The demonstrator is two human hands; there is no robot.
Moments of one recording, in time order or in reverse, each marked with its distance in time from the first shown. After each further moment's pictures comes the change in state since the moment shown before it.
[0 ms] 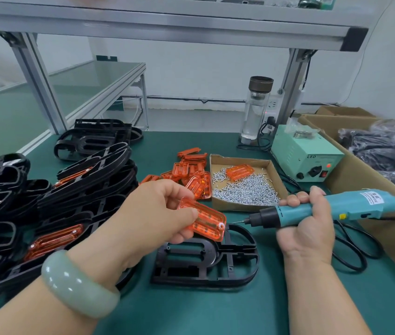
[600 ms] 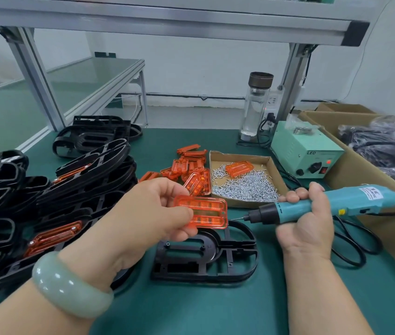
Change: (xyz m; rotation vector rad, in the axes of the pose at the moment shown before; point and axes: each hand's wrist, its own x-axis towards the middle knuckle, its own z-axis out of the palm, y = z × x) left_hand -0.008 0.002 -0.003 -0.186 -0.050 -0.092; right_hand 0.000 0.001 -0.001 -0.026 -0.003 -0.008
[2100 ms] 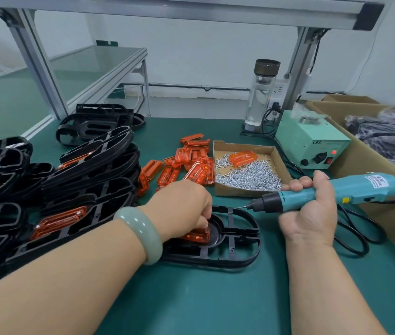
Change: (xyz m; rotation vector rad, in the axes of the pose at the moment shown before) left_hand 0.047 -0.019 0.022 1.314 -0.279 0.315; right_hand 0.003 0.003 -0.004 0.021 -0.016 0.023
